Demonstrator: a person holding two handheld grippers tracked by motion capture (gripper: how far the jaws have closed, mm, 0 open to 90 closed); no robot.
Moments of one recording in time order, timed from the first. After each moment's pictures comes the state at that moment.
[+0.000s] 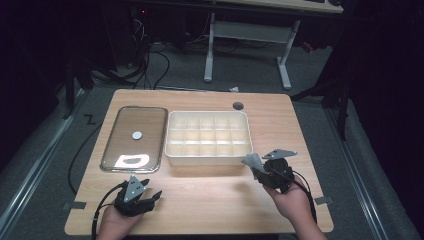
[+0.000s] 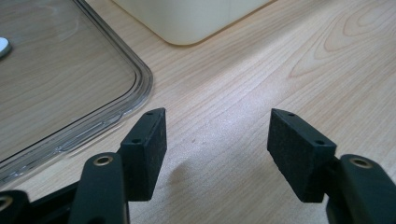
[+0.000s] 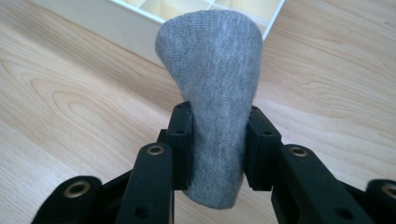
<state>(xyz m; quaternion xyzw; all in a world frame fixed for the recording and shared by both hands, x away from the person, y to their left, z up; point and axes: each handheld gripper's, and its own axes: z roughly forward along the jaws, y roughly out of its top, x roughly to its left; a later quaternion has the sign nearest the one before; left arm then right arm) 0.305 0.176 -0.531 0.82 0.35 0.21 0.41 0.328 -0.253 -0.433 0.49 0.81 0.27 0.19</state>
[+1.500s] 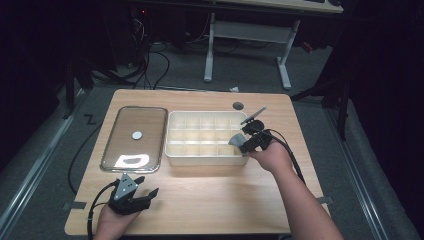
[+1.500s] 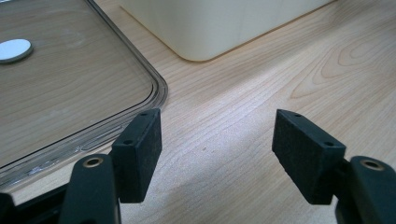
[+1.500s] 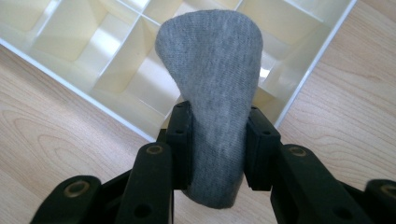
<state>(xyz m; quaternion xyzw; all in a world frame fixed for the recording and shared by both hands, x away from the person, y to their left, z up) 0.306 0.188 -0.524 0.80 0.37 0.19 0.44 0.447 -0.217 -0.416 0.50 0.85 0.15 0.08</state>
